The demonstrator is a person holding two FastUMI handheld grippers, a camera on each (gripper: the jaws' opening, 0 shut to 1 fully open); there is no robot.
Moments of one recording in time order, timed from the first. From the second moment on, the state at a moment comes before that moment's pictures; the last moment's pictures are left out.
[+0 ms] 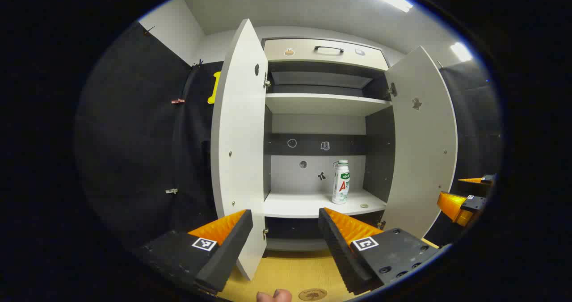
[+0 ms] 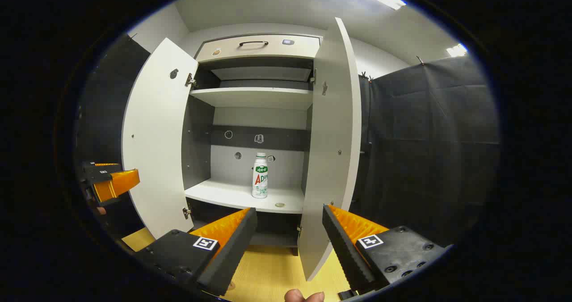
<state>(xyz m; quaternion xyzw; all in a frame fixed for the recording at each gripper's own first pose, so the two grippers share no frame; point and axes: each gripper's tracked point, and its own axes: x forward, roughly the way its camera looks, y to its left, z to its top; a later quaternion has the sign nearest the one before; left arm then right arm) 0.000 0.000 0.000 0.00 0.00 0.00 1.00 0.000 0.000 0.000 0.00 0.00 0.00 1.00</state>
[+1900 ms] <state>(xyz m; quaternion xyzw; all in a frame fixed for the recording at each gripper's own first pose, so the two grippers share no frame) 0.170 -0.174 -0.005 0.00 -0.01 -0.12 0.99 -0.016 -0.099 0.010 0.01 -0.01 -0.06 1.00</state>
